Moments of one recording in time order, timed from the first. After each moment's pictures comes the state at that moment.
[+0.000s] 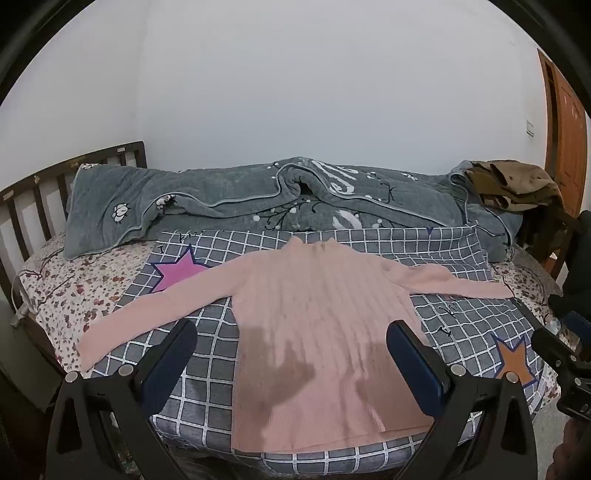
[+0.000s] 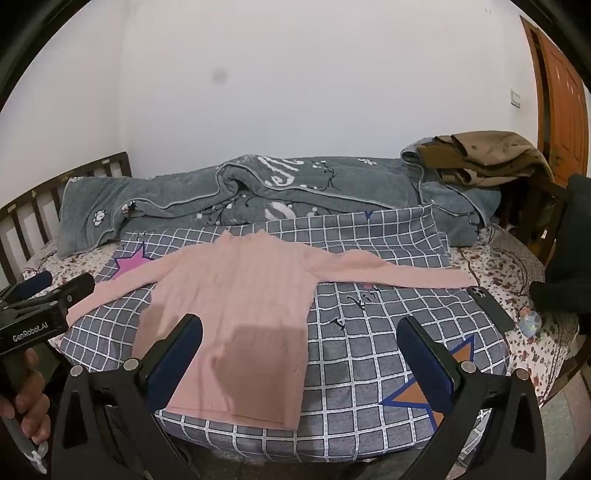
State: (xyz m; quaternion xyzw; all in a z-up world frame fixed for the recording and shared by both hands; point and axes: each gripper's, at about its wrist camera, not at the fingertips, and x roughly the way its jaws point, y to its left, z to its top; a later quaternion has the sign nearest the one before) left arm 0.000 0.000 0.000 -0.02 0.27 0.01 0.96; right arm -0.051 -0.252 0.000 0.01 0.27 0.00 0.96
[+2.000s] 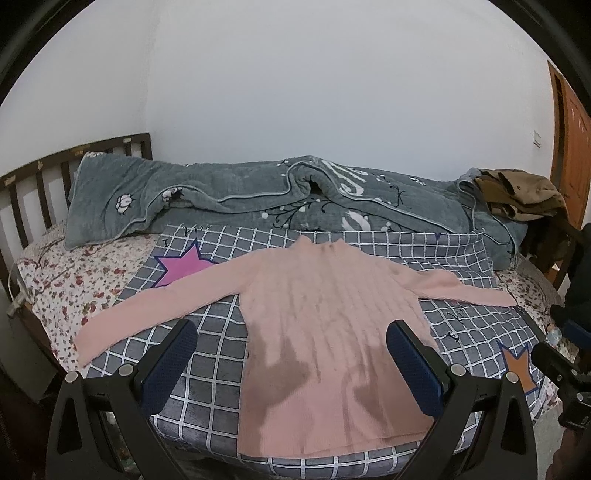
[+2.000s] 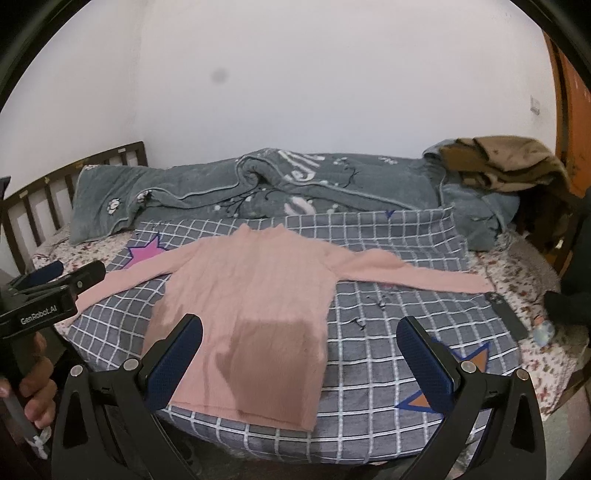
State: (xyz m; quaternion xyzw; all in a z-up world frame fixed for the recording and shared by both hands) left arm 0.010 0.022 -0.012 -0.05 0.29 0.01 0.96; right arm -0.042 -0.236 -0.005 -0.01 0.28 0.04 0.96
